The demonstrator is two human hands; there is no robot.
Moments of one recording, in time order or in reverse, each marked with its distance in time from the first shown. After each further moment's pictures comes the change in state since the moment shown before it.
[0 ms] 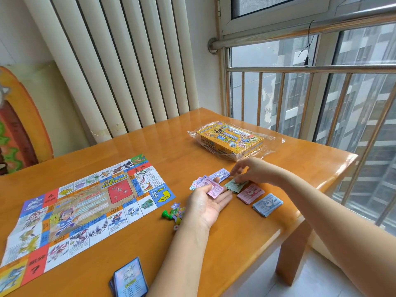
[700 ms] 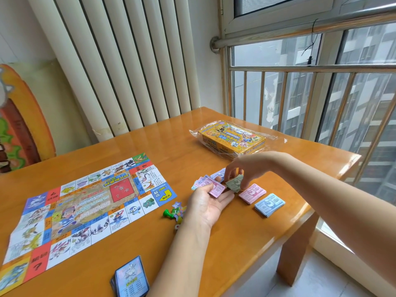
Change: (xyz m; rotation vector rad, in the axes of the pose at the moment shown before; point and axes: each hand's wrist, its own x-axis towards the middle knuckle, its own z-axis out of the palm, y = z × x) left_hand -0.004 0.001 0.002 -0.076 -0.052 -0.016; right_hand 0.016 -0.031 -0.019 -0.503 -0.434 -0.178
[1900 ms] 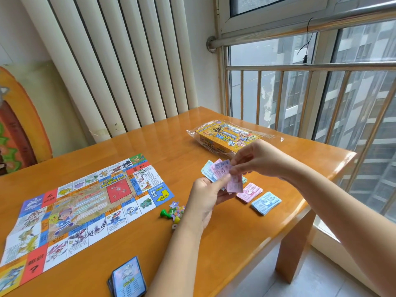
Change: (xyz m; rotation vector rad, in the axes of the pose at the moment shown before) left_hand -0.017 0.000 0.007 0.525 -0.088 0.354; right_hand -0.060 -0.022 0.011 0.733 0.588 -0.034
